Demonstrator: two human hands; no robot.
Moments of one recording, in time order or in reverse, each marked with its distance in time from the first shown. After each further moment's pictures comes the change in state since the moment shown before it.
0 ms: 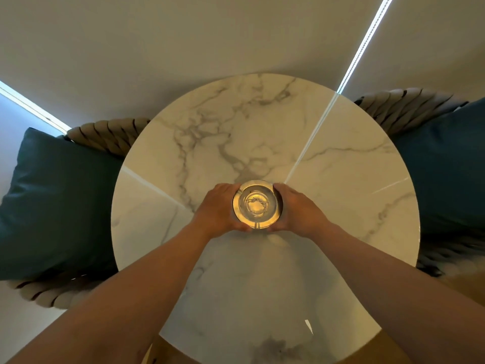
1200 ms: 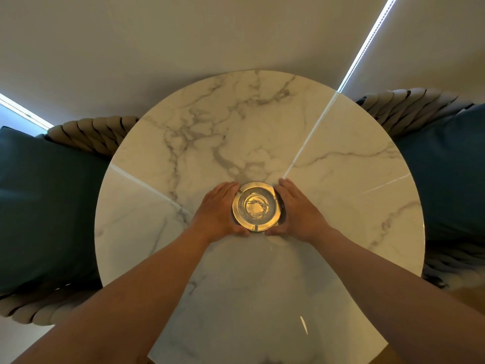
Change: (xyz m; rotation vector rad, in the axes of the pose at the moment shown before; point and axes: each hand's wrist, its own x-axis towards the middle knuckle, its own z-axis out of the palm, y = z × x) left_hand 0.030 -0.025 0.028 0.090 -0.021 0.010; right_hand 0.021 0.032 0.006 -0.162 -0.025 0.031
